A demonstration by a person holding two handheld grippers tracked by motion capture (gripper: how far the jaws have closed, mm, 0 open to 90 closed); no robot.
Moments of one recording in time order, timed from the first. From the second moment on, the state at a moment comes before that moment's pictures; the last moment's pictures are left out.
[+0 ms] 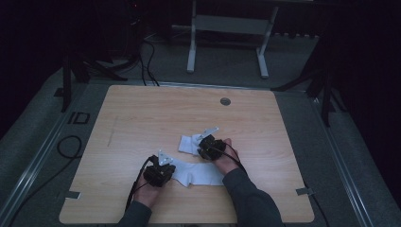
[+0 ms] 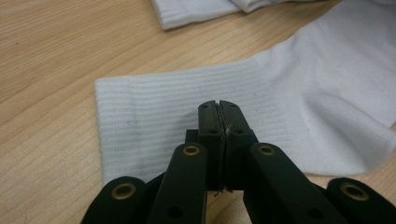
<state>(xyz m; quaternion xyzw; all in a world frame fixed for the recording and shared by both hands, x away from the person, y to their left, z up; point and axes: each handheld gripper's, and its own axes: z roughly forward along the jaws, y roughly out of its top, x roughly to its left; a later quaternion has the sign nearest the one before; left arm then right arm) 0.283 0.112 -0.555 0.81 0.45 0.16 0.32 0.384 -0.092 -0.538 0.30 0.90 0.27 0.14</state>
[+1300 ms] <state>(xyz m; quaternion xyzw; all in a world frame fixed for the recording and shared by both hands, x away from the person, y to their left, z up) 0.284 0.112 -0.555 0.82 0.45 0.16 0.33 0.404 -0.109 -0.505 0.35 0.87 0.31 0.14</state>
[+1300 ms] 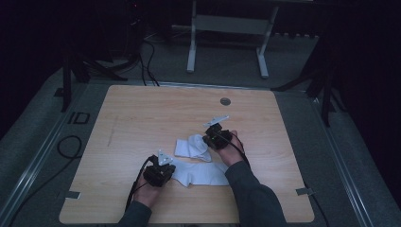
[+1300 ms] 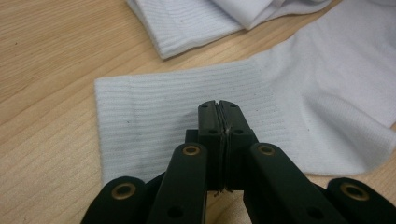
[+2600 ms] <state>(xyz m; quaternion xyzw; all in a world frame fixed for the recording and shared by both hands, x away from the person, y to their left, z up) 0.284 0.113 -0.555 0.82 0.45 0.16 0.33 0.399 -0.231 -0.487 0.41 0.86 0.25 0.18</state>
